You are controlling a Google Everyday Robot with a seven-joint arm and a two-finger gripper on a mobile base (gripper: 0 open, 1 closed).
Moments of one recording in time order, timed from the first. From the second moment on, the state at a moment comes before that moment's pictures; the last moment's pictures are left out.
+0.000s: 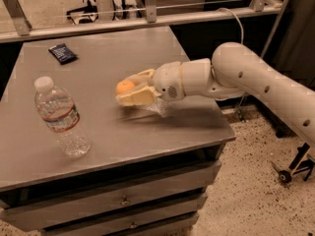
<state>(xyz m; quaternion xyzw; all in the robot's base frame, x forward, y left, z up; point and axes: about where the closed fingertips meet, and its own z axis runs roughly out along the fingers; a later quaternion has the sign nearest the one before) 0.569 0.056 0.872 -0.50 0.63 0.39 0.45</state>
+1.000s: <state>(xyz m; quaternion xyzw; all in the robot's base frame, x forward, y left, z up) 0.493 0.112 0.858 -0.54 0.57 0.46 0.41</state>
